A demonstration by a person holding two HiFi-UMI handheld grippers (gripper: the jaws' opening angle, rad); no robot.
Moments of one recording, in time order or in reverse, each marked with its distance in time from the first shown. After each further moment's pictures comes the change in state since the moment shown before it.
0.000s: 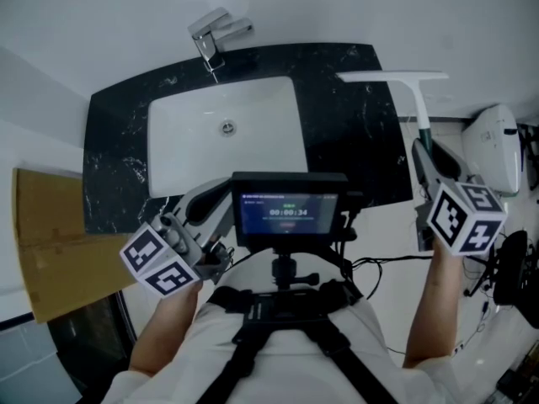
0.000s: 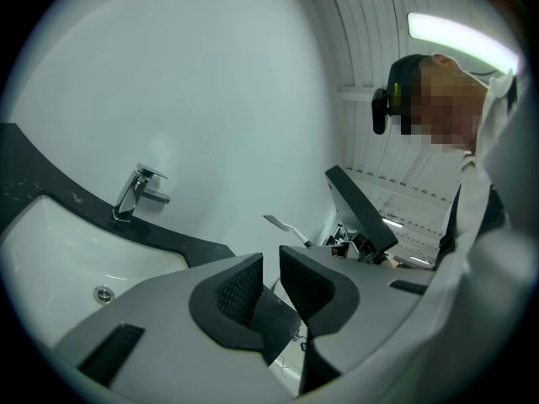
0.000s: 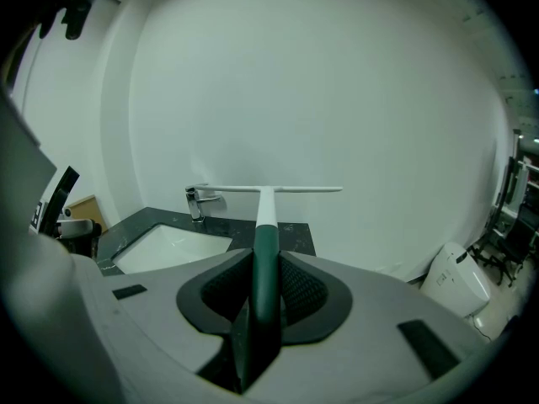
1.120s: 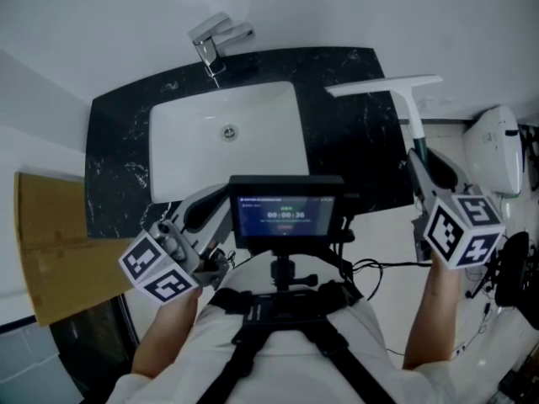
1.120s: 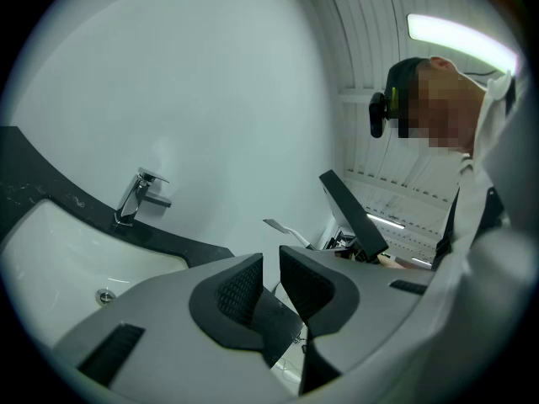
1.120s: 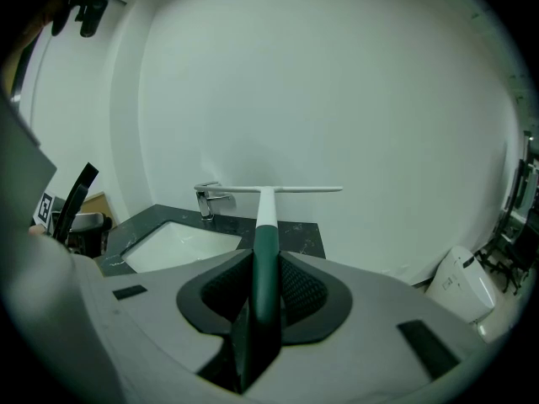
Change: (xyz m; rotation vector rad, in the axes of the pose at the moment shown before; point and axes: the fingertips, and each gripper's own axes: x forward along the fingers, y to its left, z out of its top) left arm -0.005 -0.006 0.006 0.008 -0.020 0.004; right arm -0.011 0.017 -0.003 -0.032 0.000 0.048
